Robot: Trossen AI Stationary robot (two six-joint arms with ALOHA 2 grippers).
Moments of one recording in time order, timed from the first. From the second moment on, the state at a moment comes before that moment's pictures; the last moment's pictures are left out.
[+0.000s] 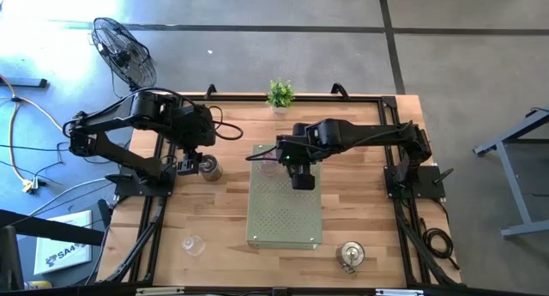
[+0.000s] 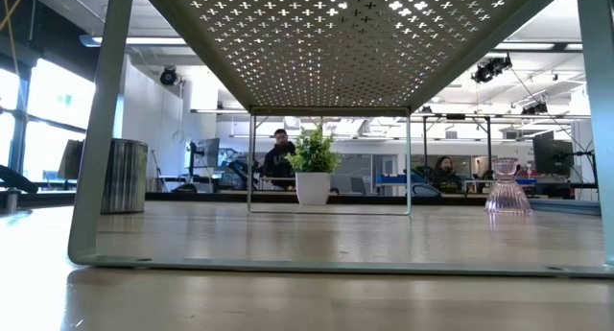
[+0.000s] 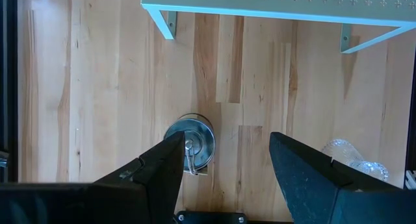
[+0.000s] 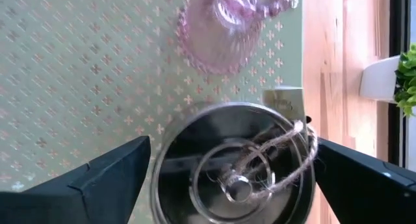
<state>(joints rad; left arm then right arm) 0.05 1.26 1.65 -1.56 0.01 -0.01 0.08 1.88 2.01 -1.36 0.17 0.07</state>
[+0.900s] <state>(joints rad) 0.05 1.26 1.65 -1.49 0.01 -0.01 0.17 1.55 2.01 -1.56 0.63 0.54</state>
